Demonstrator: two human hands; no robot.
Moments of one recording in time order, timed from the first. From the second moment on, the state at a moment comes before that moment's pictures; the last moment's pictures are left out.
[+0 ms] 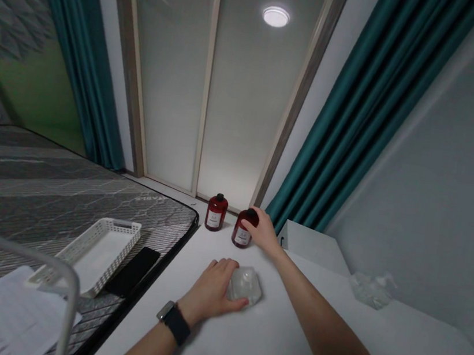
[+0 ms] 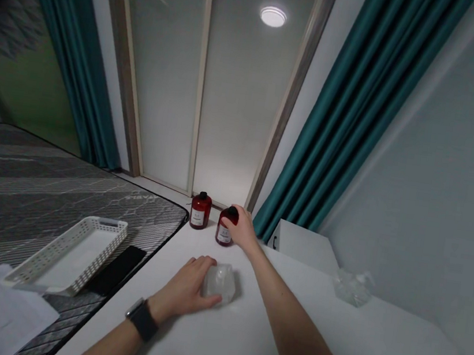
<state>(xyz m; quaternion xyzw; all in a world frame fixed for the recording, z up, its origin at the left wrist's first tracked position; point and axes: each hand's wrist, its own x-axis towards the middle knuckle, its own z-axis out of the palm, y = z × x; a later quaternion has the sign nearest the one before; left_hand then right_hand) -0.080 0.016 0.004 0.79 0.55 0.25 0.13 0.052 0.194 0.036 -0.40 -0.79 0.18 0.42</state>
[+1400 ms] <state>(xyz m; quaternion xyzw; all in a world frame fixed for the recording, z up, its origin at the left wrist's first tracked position) -0.024 -0.032 0.011 0.75 0.32 0.50 0.30 0.140 -0.043 0.055 -0.41 -0.74 0.26 0.47</state>
